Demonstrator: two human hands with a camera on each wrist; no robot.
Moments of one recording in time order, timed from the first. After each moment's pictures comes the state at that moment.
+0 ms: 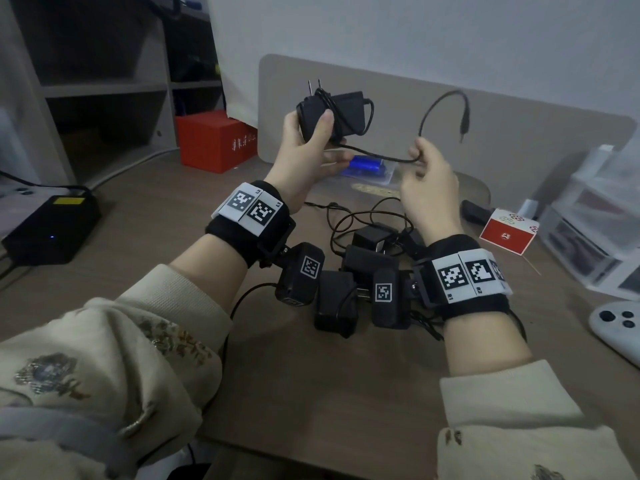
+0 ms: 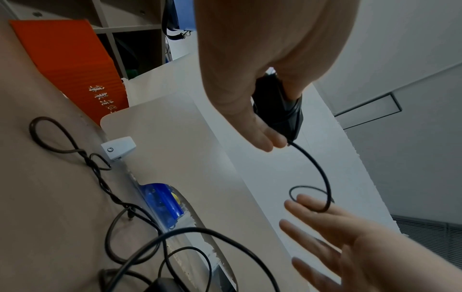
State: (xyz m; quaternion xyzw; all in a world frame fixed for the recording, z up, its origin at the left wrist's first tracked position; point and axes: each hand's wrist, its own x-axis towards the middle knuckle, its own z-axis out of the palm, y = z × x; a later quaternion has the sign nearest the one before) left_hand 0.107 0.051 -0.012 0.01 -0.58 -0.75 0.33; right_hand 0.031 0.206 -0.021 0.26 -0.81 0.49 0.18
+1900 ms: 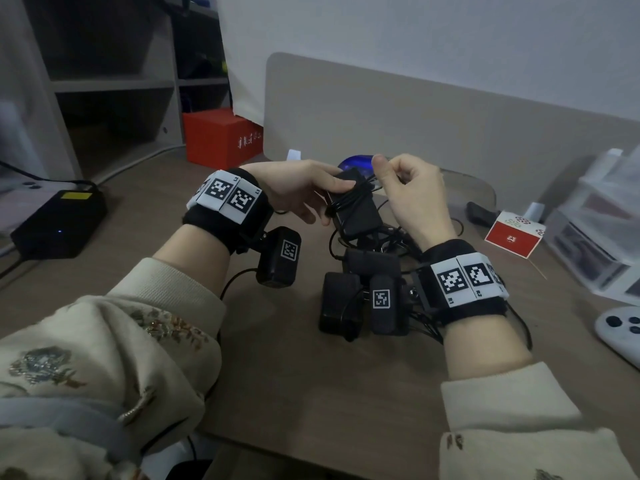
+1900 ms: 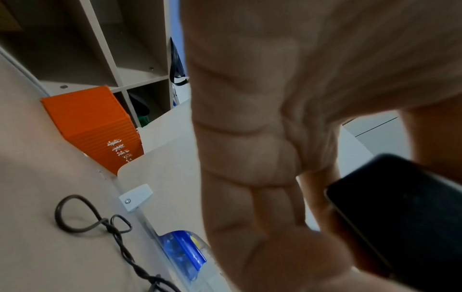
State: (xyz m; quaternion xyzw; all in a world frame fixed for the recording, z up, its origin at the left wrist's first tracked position) left_hand 0.137 0.026 -0.004 -0.01 -0.83 -0.56 -0.06; right_hand 0.037 0.190 -0.029 0.38 -0.75 0.52 0.16
